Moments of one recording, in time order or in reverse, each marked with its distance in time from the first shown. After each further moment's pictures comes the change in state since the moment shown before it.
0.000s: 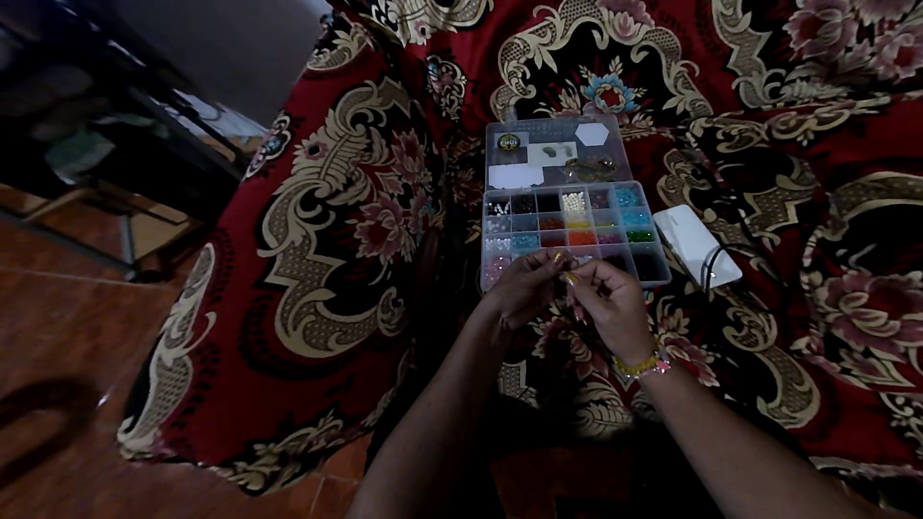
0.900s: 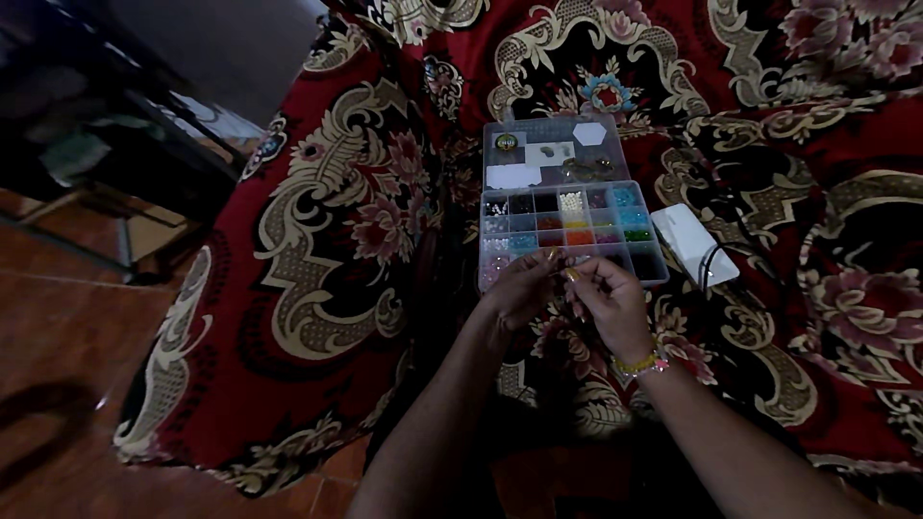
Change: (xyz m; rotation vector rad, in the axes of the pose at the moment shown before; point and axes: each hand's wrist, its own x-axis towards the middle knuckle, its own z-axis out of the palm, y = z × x) left_hand 0.000 0.000 0.005 -0.068 0.062 -0.033; right_hand 0.000 0.001 -0.001 0.025 0.029 -0.013
